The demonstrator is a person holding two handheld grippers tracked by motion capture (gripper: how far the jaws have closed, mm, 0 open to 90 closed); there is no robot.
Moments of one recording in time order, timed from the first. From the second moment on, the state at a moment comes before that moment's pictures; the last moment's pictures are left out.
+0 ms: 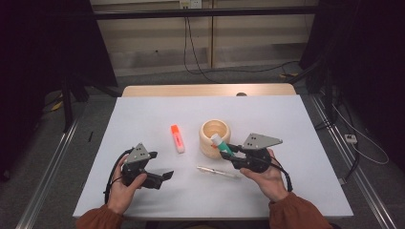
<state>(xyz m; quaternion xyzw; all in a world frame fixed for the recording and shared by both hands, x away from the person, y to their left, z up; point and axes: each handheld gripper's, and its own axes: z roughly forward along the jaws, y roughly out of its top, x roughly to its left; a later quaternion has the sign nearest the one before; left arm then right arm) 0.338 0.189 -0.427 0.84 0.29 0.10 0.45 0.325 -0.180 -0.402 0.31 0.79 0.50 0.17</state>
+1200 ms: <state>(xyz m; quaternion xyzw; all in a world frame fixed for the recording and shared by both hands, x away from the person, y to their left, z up) 0.329 0.202 -0.442 0.82 0.32 0.12 0.45 0.381 -0.169 -0.392 0.36 0.69 0.60 0.18</state>
